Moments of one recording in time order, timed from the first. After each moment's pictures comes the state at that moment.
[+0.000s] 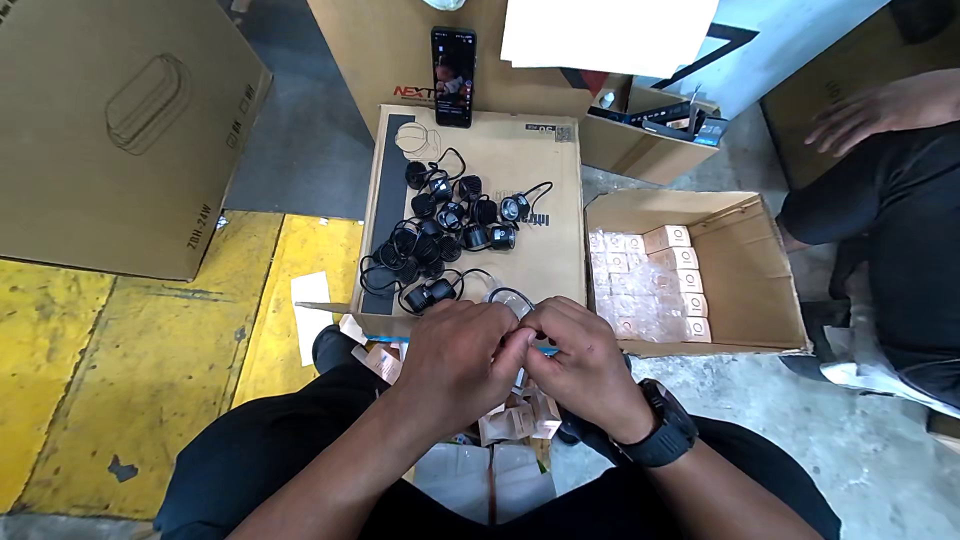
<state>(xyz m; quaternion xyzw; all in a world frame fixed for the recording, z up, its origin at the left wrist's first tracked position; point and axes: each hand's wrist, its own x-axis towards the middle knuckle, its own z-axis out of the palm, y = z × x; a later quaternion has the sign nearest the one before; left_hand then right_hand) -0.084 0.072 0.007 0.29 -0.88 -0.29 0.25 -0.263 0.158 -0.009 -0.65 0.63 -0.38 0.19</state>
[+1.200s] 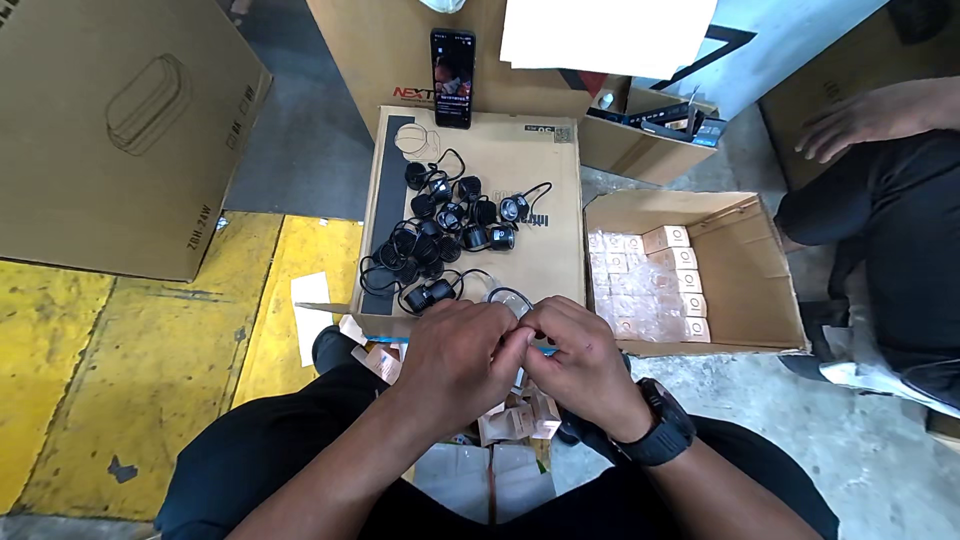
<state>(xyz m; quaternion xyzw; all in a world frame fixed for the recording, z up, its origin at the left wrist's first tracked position) -0.084 0.072 0.008 0.29 -0.88 -0.29 0.25 -0.263 0.157 -0.009 -0.65 0.63 -0.38 0.19</state>
